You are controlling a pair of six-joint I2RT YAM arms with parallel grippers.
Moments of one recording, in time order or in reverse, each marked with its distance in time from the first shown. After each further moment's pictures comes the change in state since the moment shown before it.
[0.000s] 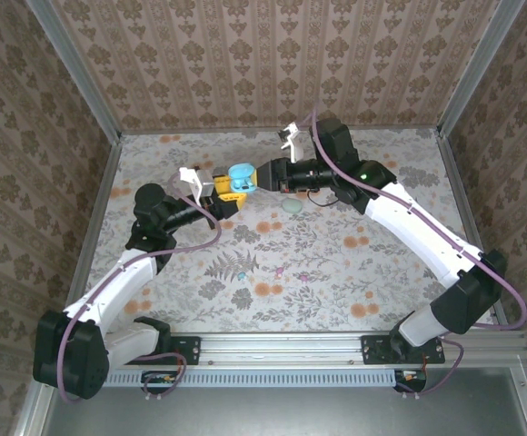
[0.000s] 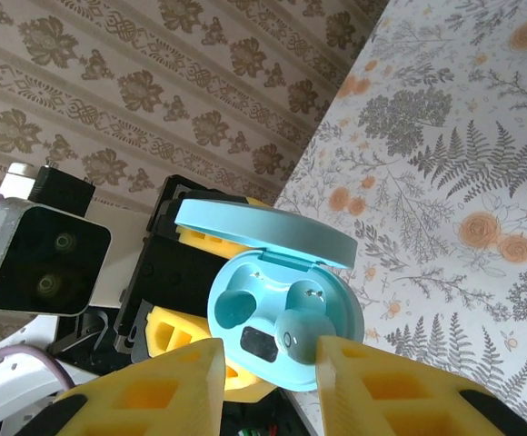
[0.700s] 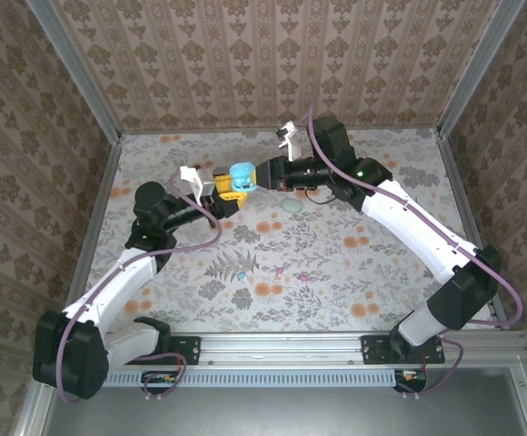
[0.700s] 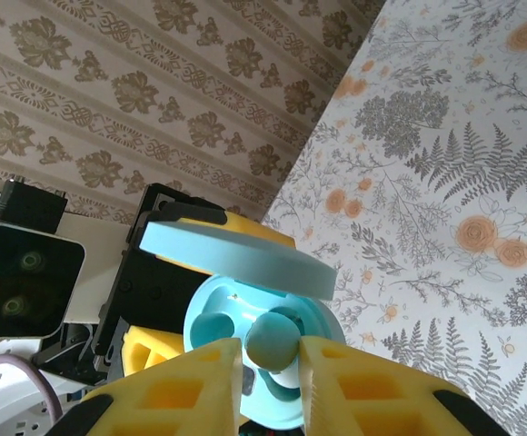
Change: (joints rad) left arm -0.011 0.000 0.019 -0.018 0.001 0.015; right arm 0.000 0.032 0.026 -0.002 0.000 -0.008
